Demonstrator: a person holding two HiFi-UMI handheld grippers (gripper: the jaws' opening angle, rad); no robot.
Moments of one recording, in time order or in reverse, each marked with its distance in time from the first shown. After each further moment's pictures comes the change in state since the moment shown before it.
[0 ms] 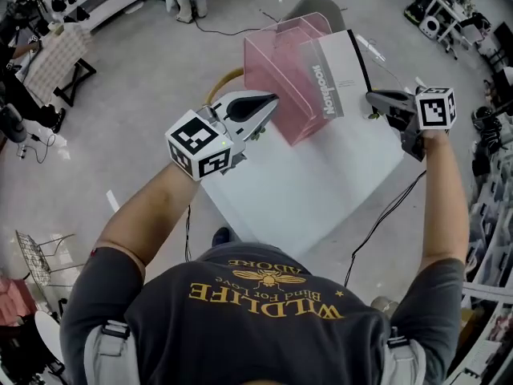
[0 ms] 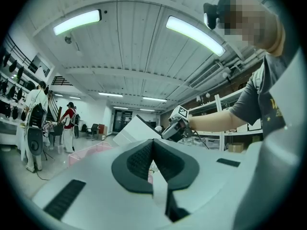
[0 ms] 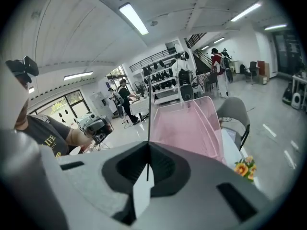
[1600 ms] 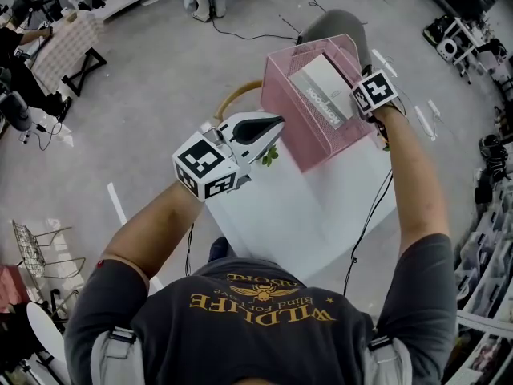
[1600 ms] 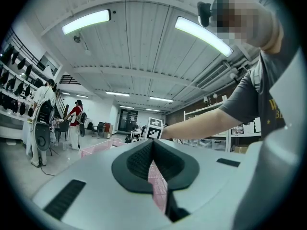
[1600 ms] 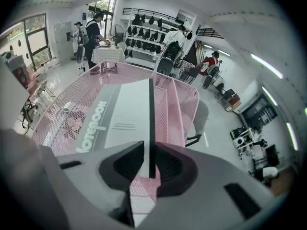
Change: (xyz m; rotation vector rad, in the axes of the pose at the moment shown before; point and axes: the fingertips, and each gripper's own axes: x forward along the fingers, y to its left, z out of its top) left arm -0.011 0.062 -0.020 -0.033 -0.007 0.063; right arm 0.156 -0.169 0.019 -0.298 0.496 -0.600
